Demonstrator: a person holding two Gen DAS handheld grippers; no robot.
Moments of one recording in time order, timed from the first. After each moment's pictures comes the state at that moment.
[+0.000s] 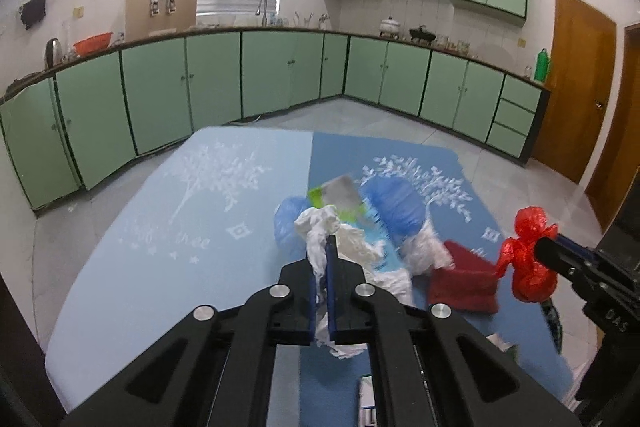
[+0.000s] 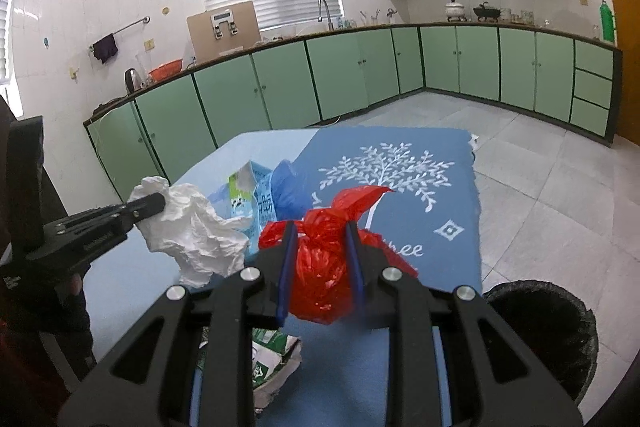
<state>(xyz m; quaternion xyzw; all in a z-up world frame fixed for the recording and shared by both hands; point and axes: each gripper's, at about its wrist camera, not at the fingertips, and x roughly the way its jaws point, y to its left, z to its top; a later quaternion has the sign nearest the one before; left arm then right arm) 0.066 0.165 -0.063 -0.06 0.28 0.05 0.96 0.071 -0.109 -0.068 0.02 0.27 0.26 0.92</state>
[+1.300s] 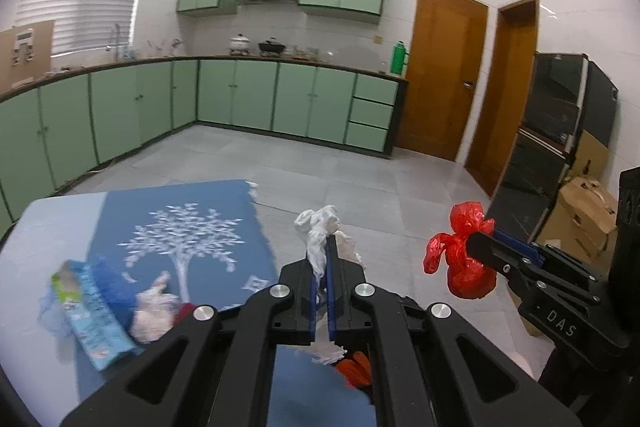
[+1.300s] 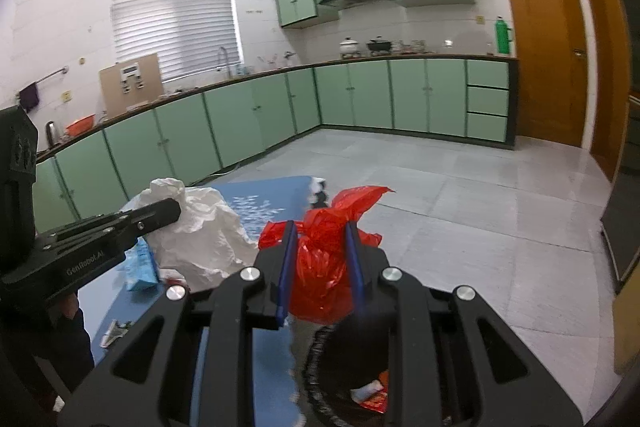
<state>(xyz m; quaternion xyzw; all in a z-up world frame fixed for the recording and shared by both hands) 0.105 -0.035 -0.019 -0.03 0.24 -0.20 0.95 0.036 -0.282 -0.032 0.05 0.22 0.08 0.97</state>
